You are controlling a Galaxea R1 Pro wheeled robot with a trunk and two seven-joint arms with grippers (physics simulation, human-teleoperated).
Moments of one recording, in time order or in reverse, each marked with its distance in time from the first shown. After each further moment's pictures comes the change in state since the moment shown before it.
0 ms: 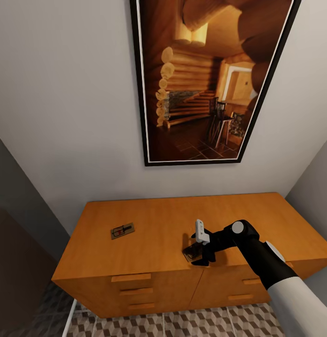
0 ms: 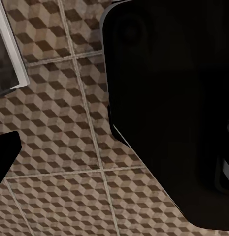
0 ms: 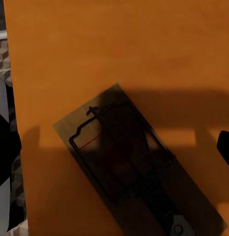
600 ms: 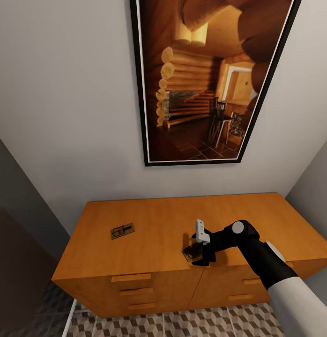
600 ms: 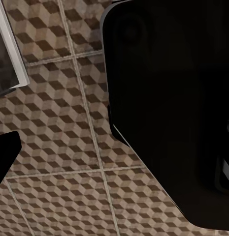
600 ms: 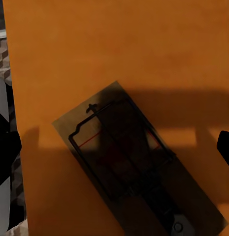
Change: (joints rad) left arm 0.000 0.000 0.000 0.001 0.000 0.000 0.000; right arm 0.000 -0.002 0.000 0.002 0.001 0.000 -0.001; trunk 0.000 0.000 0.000
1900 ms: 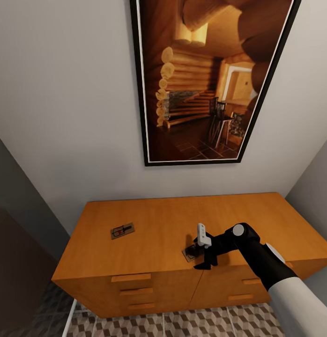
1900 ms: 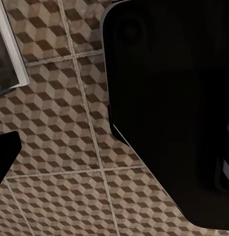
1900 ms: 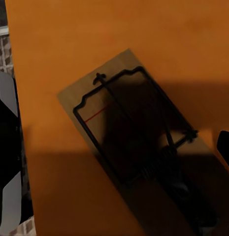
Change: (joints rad) left arm 0.000 0.000 0.000 0.001 0.001 0.000 0.000; right arm 0.000 -0.005 0.000 0.064 0.000 -0.015 -0.004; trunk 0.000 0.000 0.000
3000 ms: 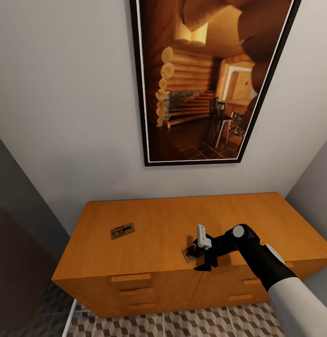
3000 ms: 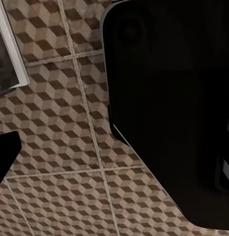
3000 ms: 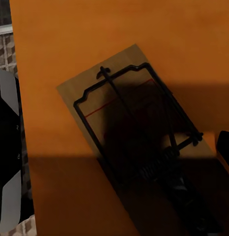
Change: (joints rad) left arm 0.000 0.000 0.000 0.000 0.000 0.000 0.000; right arm 0.000 0.002 0.000 0.021 0.000 -0.030 -0.002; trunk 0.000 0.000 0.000
